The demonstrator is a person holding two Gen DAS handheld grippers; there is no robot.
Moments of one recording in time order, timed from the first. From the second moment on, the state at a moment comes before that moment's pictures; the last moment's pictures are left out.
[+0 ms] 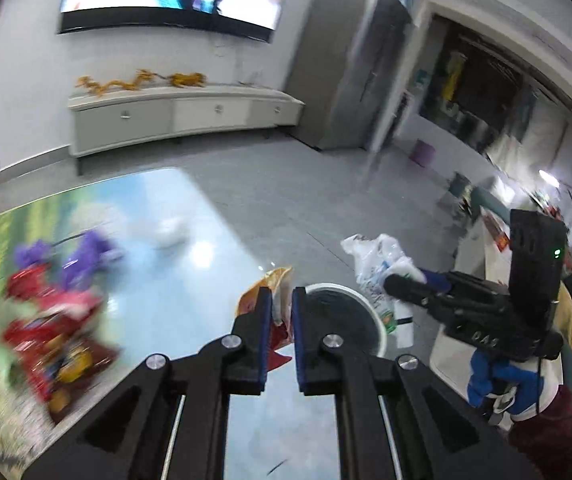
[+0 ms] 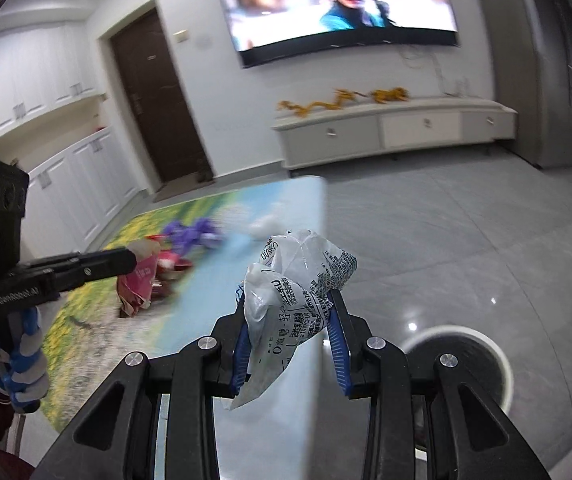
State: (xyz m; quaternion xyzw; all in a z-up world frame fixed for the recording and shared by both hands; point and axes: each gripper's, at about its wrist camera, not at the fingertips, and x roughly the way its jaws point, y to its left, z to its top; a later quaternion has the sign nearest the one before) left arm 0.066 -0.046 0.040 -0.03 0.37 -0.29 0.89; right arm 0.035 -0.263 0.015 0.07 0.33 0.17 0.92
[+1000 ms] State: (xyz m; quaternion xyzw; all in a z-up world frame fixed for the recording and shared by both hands) left arm 0.167 -0.248 -0.057 -0.01 0.50 -0.36 0.79; right arm 0.094 -0.424 -0.144 0.18 0.46 0.00 0.87
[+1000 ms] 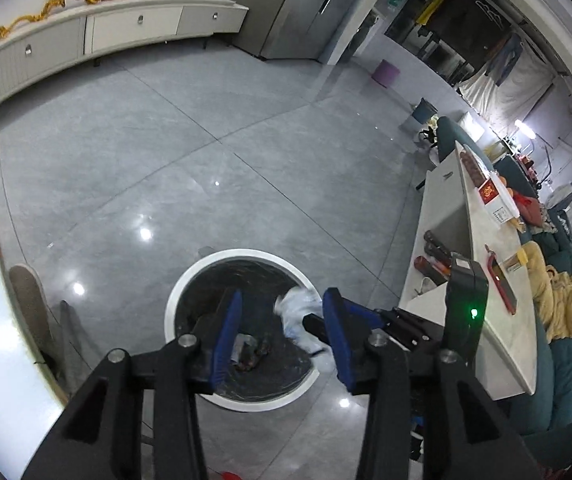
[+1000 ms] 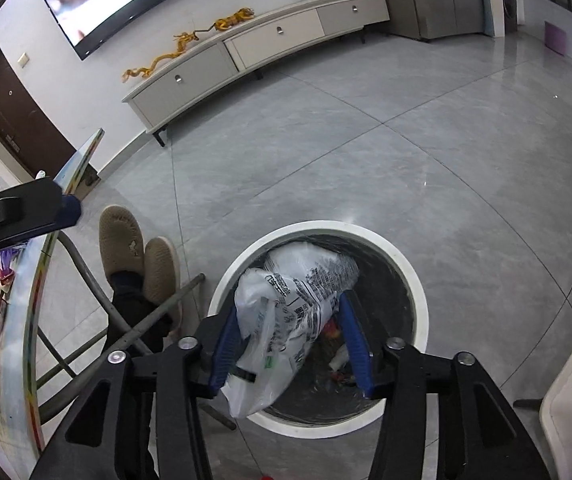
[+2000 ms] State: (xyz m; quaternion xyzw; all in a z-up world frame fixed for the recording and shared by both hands) left arm 0.052 -0.058 0.043 -0.03 0.35 -0.24 0.91; right arm 0.057 -0.330 -0.015 0.10 0.37 0.05 0.92
